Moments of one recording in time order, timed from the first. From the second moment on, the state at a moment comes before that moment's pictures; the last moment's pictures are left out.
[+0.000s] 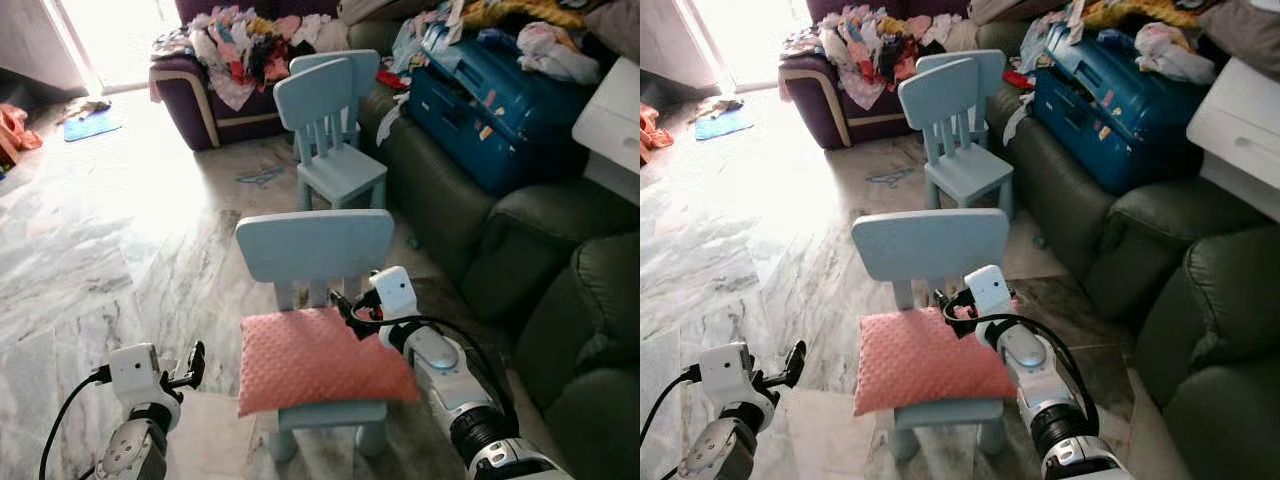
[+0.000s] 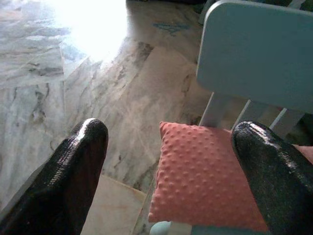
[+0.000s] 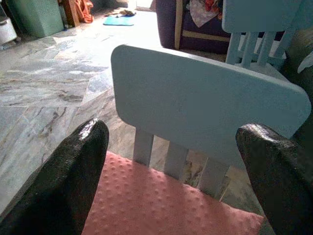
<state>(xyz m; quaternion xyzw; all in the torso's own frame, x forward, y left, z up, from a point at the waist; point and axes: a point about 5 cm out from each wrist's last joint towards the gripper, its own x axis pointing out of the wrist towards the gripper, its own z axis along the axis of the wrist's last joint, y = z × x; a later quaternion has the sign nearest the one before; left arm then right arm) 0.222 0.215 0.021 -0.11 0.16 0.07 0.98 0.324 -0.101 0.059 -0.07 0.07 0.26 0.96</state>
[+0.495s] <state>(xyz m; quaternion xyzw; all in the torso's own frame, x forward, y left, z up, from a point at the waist) 0.228 0.204 0.023 -0.12 0.16 0.06 0.98 0.323 -0.110 0.058 -0.08 0.07 0.25 0.96</state>
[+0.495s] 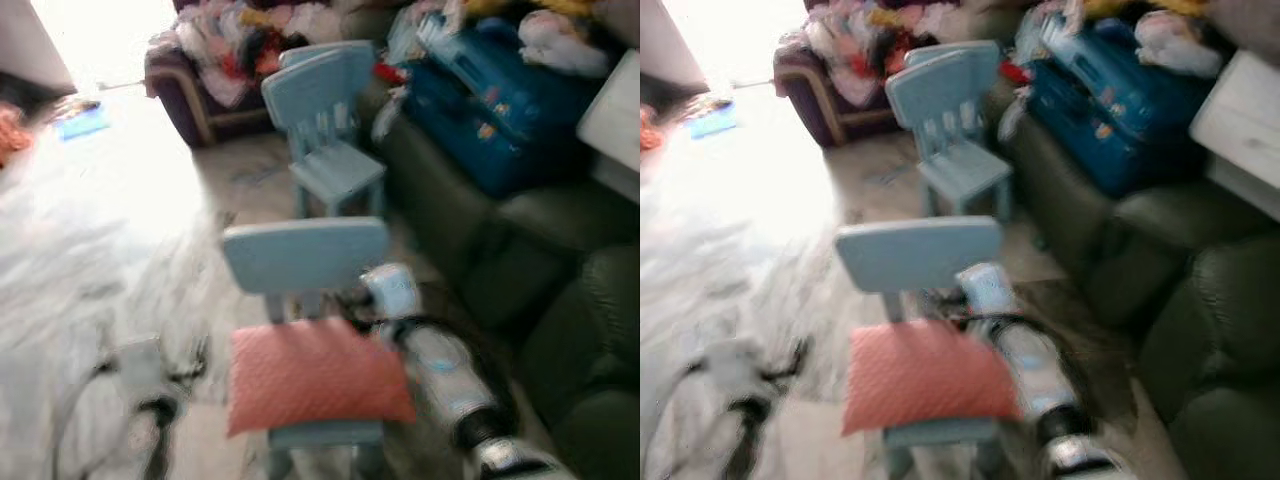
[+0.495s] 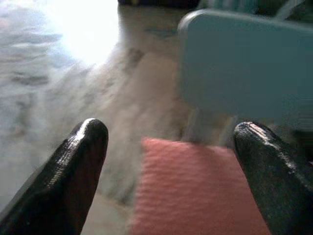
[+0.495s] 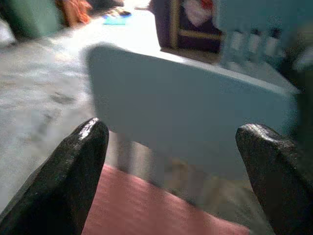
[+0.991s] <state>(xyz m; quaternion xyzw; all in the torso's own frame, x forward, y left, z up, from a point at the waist) 0.223 0.216 0.021 -0.11 0.16 0.09 0.98 0.322 -0.102 0.058 -0.07 0.07 0.26 0.96</state>
